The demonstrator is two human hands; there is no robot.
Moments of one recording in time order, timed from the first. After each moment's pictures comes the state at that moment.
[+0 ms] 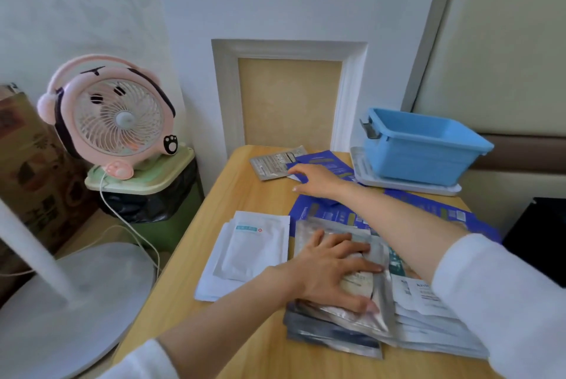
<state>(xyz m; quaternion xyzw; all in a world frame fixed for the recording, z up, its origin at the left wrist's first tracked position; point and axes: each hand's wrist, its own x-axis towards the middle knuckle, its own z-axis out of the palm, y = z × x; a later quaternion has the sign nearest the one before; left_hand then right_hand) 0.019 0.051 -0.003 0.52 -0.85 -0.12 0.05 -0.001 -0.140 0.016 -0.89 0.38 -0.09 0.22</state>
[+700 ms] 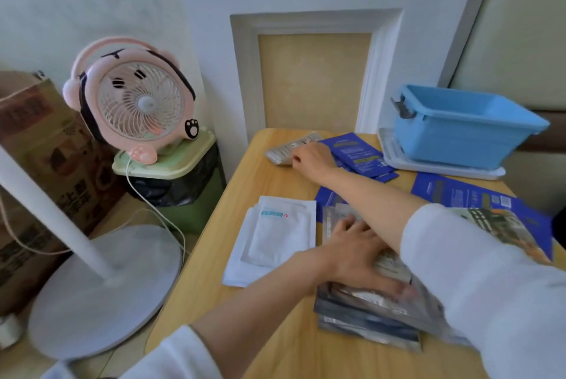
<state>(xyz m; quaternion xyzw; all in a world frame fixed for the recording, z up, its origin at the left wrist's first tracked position) 0.020 0.043 -0.009 0.54 -0.83 -0.13 0.08 0.072 -0.136 -0.001 -0.91 0.38 -0.15 -0.03</state>
